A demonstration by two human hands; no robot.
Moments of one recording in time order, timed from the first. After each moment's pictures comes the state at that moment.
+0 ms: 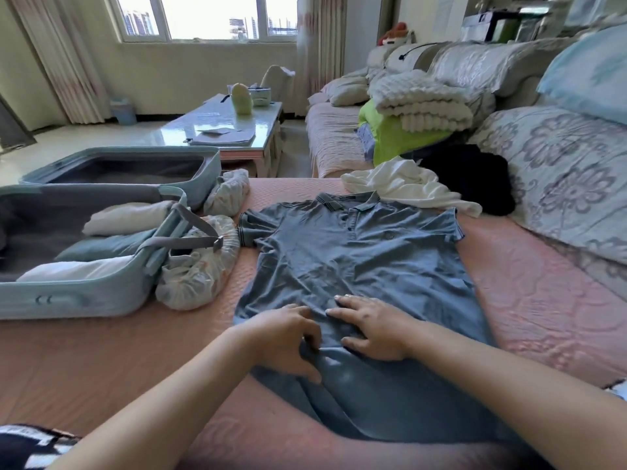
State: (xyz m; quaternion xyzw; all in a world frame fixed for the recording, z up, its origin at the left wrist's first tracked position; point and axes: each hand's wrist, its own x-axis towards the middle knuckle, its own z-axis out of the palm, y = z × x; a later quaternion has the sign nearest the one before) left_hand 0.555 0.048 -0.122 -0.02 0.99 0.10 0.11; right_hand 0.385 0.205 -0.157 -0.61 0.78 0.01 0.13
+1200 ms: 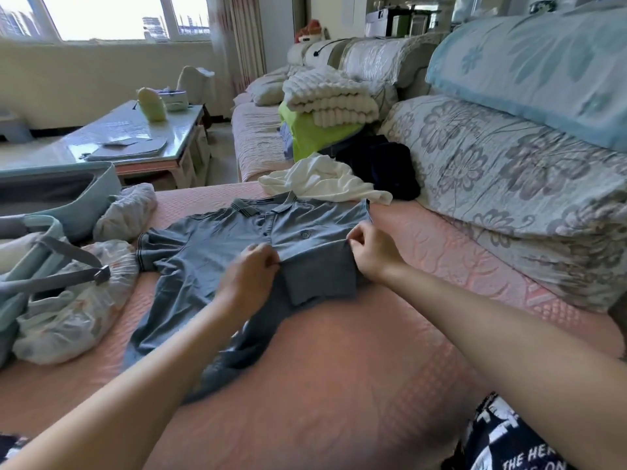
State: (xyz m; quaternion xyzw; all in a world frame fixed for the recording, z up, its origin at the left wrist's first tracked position) left_hand 0.411 0.093 -0.113 -0.17 0.94 0.21 -0.22; right_hand 0.252 0.283 -0.111 -0.25 0.88 -0.41 -0.01
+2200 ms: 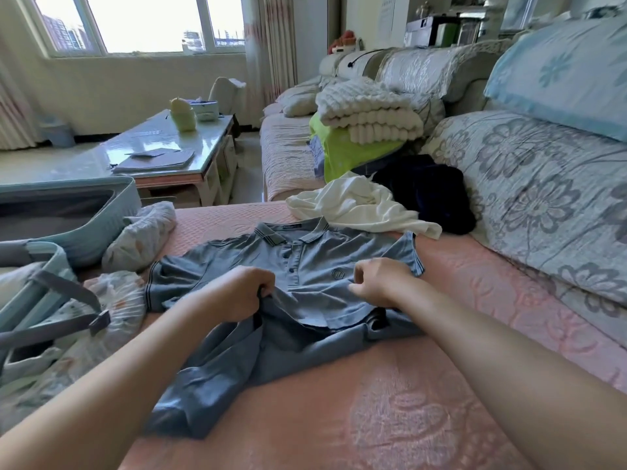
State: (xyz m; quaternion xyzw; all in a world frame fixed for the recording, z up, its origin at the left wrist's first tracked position) left_hand 0.348 -0.028 -0.090 -0.14 0.98 0.14 0.03; right_hand 0.170 0.182 -0.109 -0.36 0.93 -0.02 0.08
